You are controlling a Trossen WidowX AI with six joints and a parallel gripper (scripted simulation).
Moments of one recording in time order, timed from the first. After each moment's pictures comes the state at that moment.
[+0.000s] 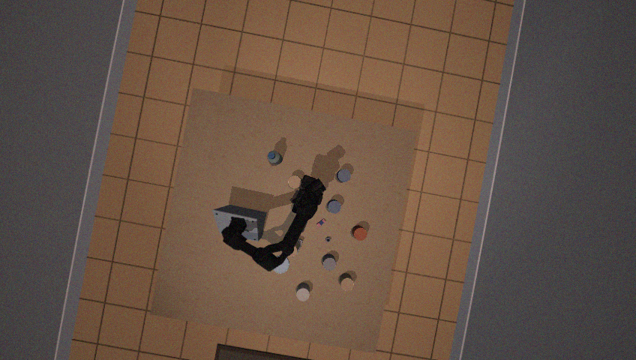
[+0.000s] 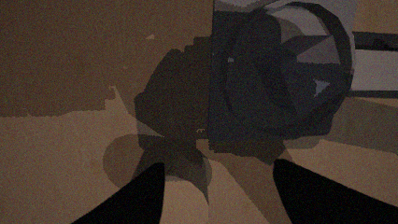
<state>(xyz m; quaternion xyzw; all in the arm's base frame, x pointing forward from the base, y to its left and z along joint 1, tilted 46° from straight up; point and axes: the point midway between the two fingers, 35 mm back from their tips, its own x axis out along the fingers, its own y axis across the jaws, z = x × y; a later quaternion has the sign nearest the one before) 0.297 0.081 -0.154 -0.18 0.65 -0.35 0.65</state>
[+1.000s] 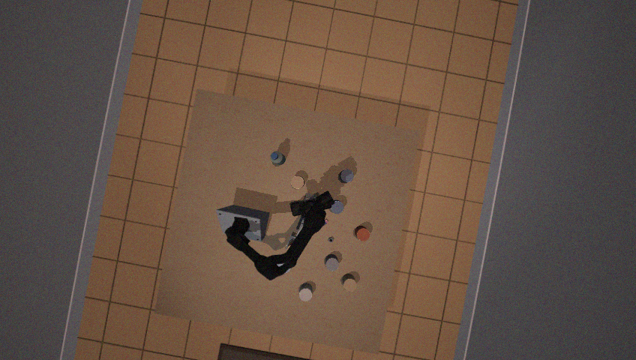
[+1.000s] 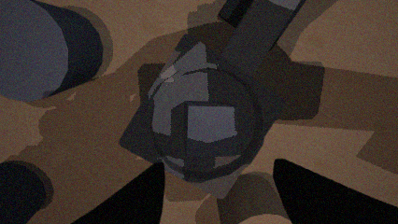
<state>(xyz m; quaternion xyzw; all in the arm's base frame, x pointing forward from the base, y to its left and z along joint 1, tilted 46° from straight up) 0.324 0.055 -0.113 0.16 0.39 -0.62 0.66</state>
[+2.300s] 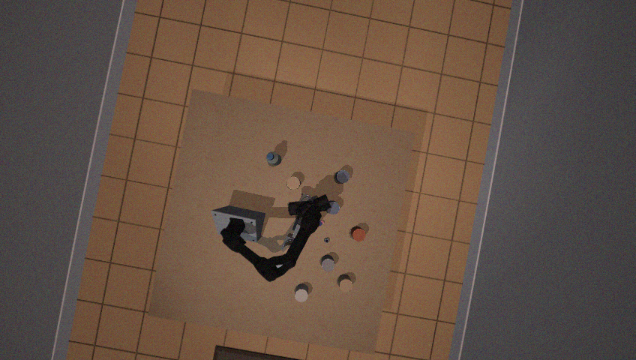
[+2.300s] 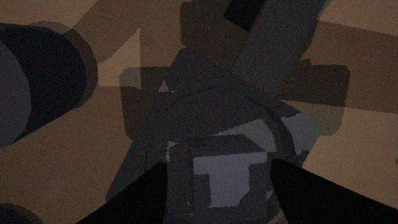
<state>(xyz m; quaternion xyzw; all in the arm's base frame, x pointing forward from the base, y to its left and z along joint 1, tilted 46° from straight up) 0.326 0.018 -0.140 0.18 0.36 -0.64 0.66</state>
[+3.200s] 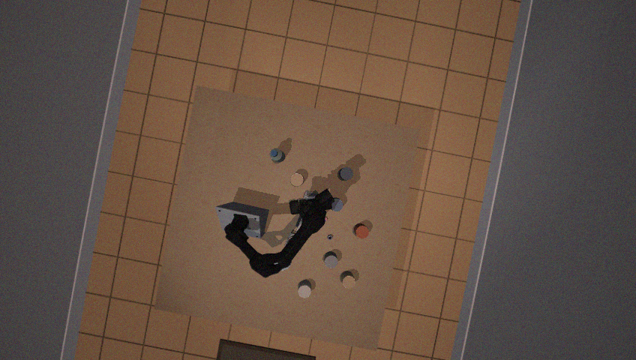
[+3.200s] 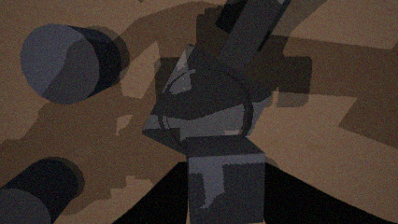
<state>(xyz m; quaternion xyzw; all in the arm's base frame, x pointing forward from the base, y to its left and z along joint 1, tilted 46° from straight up) 0.331 0.082 -0.082 0.18 0.36 -0.63 0.66</state>
